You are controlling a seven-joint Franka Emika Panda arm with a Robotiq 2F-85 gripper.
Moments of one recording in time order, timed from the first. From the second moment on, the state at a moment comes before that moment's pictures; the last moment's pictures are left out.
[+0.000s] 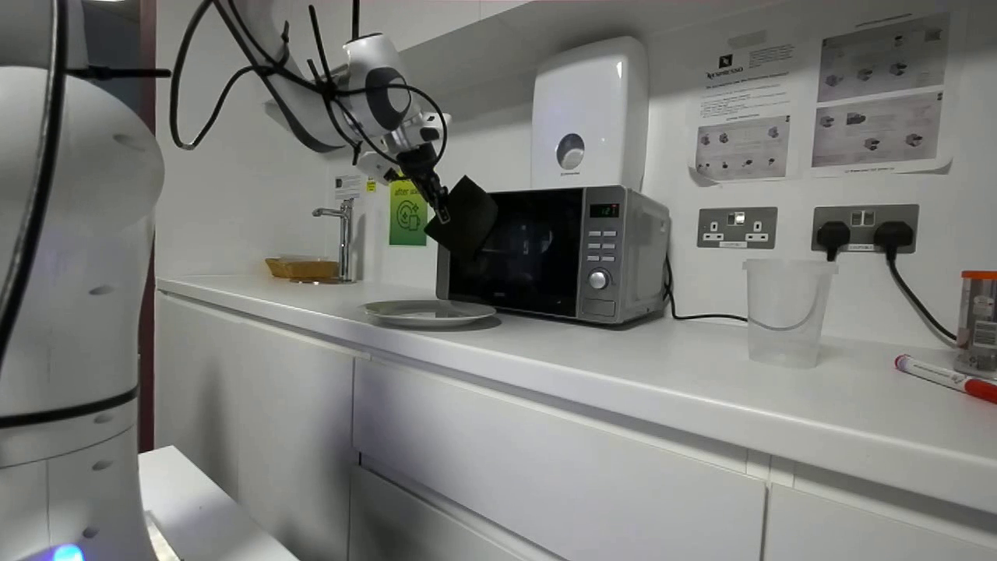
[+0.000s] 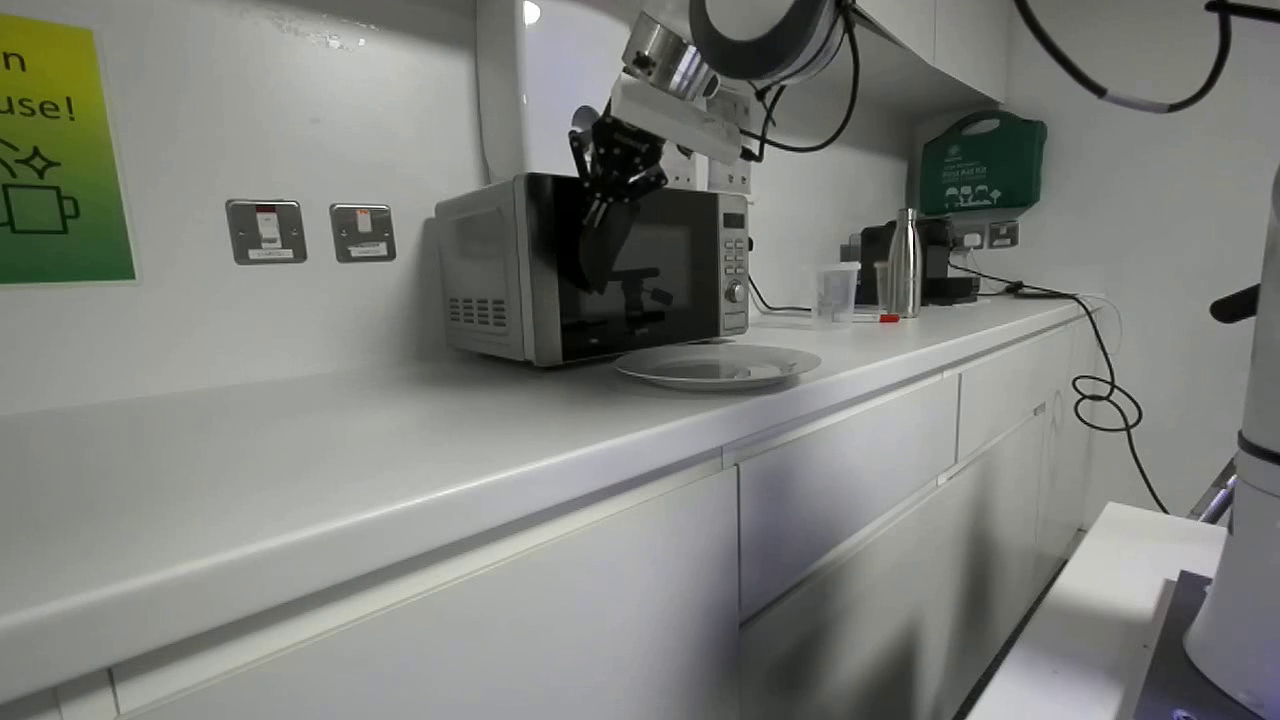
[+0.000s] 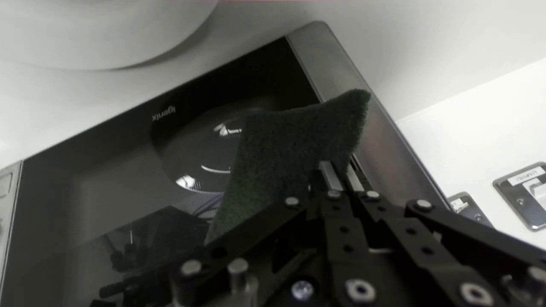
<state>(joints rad) 0.01 -0.26 0.27 -2.40 -0.17 2.88 0.82</state>
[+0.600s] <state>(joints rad) -0.17 -0.33 0.39 -2.45 -0.35 2.99 1.07</state>
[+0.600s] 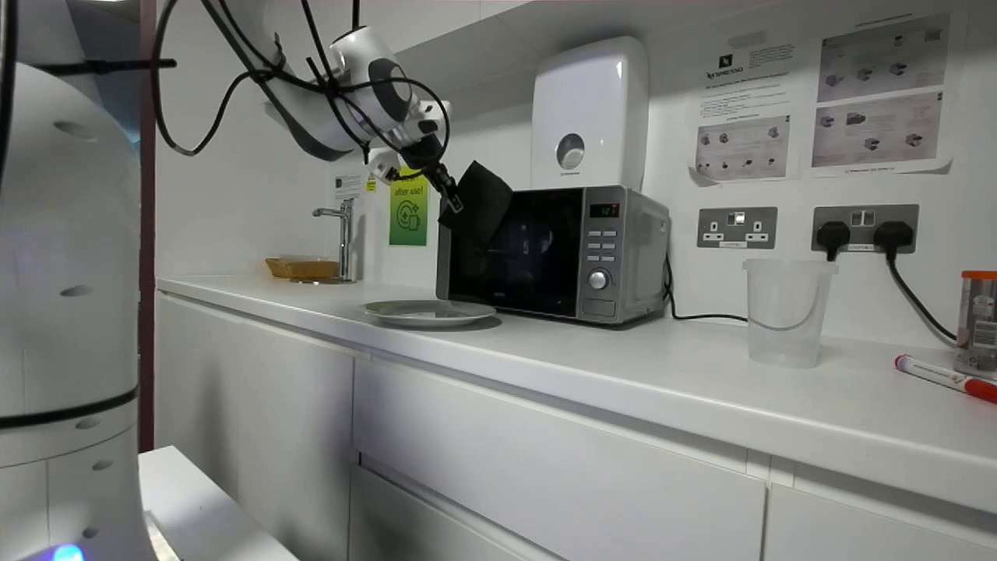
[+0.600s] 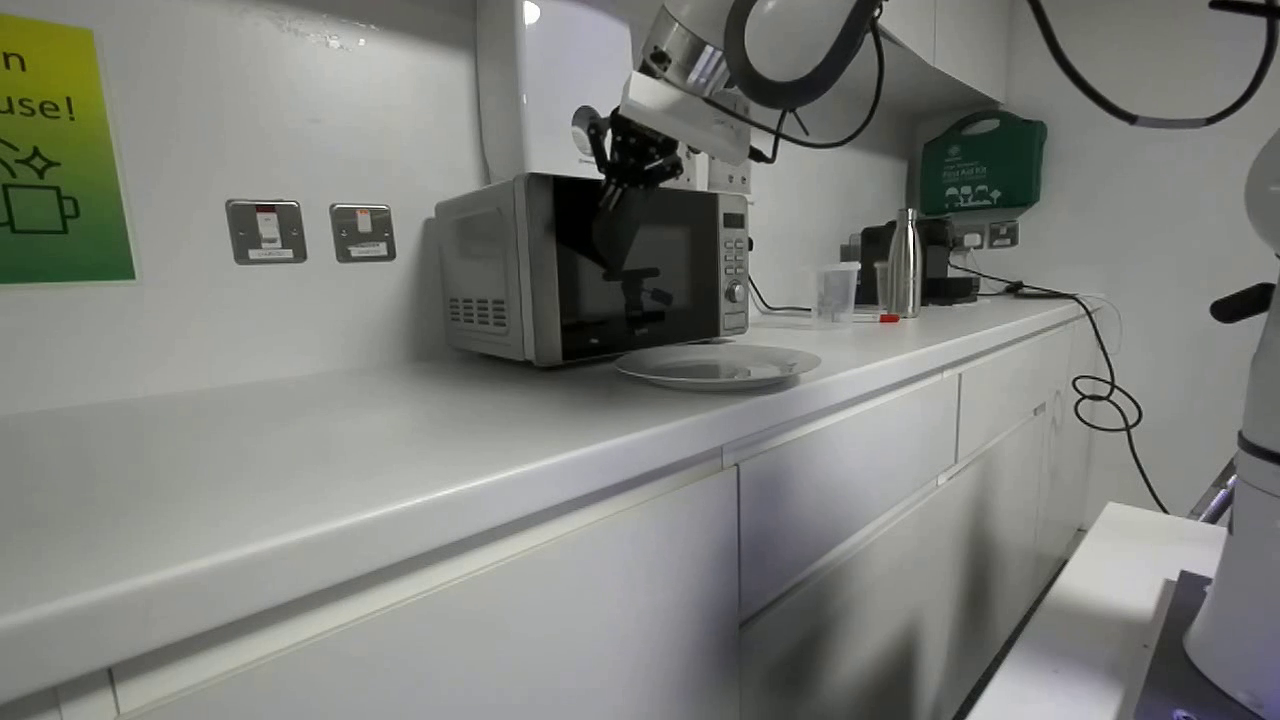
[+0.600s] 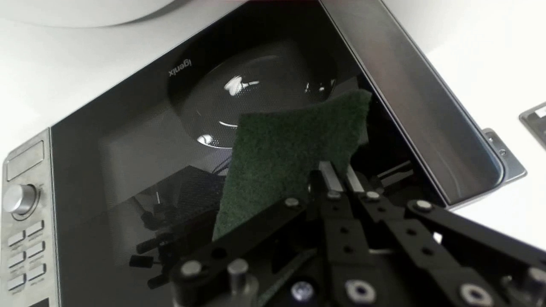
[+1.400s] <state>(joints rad) -0.26 -0.38 0.58 -2.45 -0.39 2.99 1.24</state>
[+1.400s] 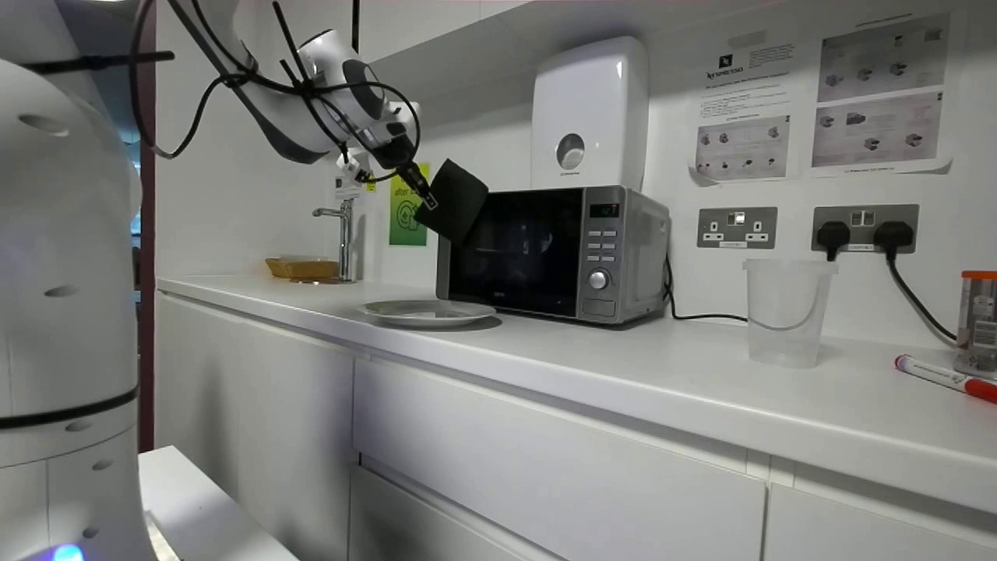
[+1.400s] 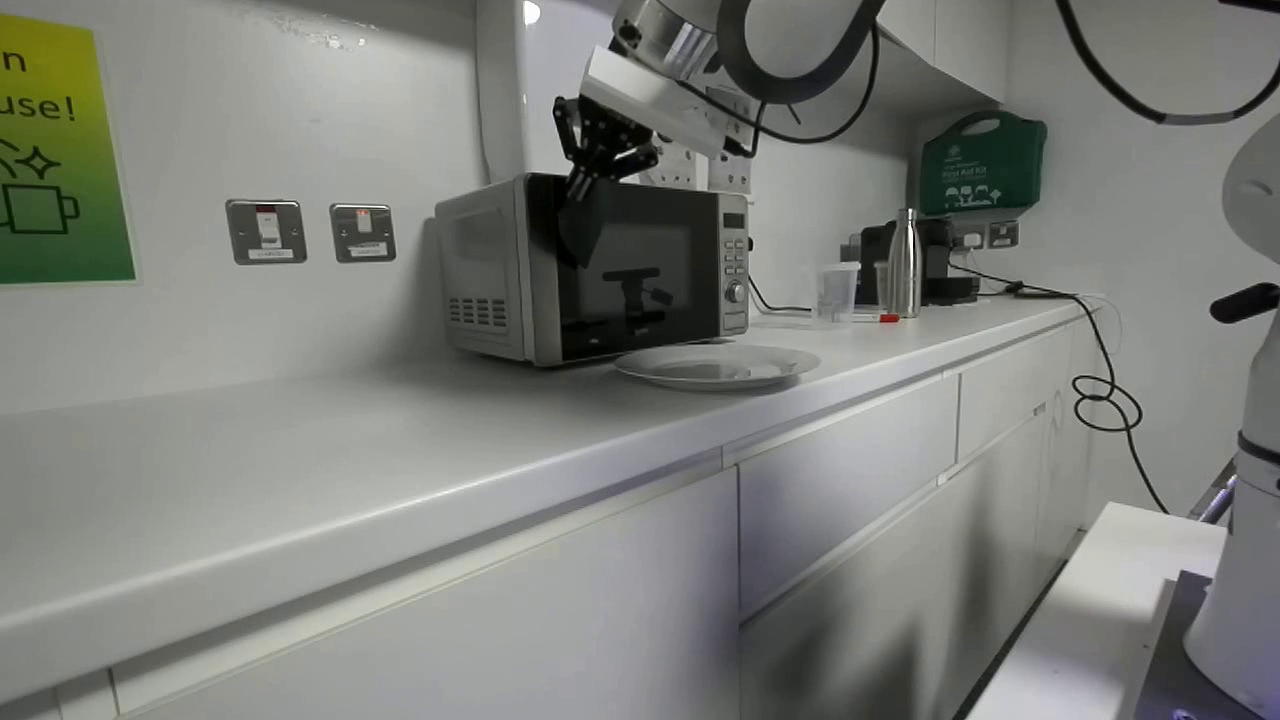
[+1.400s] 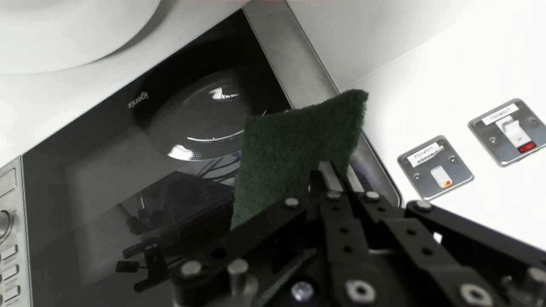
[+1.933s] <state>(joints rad) -0.37 -0.37 0.69 -2.45 -0.46 3.07 1.24</state>
